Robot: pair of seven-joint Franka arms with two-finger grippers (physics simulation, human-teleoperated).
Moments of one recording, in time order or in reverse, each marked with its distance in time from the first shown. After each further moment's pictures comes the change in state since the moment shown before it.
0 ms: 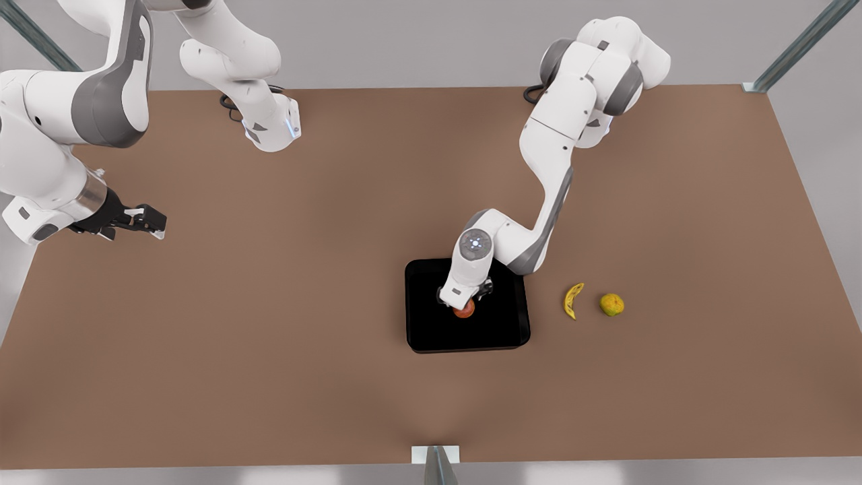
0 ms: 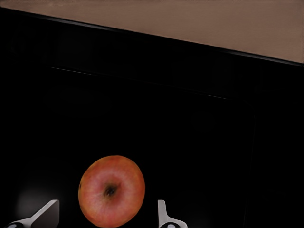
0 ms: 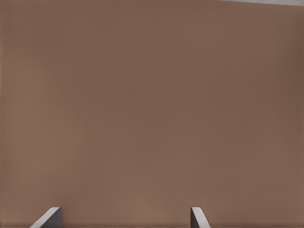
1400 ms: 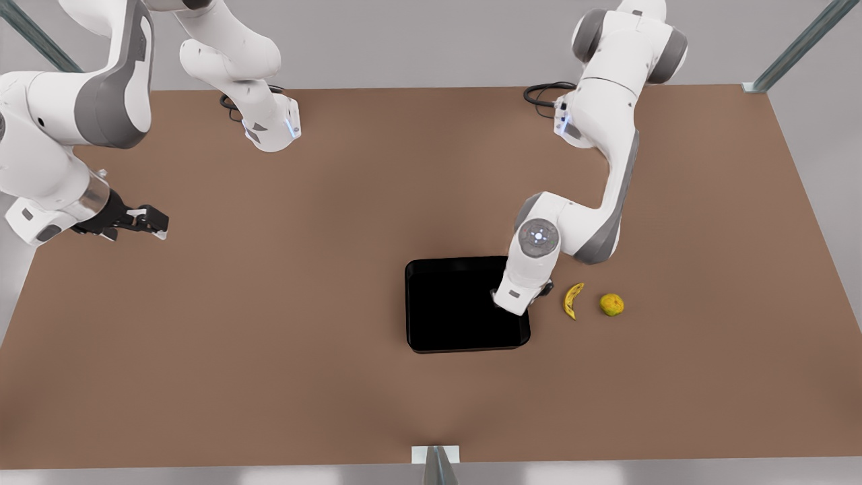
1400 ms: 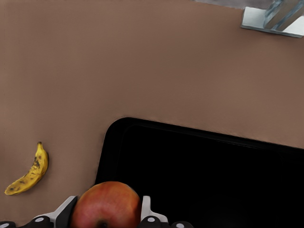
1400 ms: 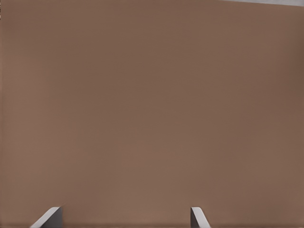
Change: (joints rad) left arm 0.173 -0.264 0.030 -0.006 0.048 -0.329 0.164; right arm 0.001 0.003 0.009 0.000 0.000 0.000 0.000
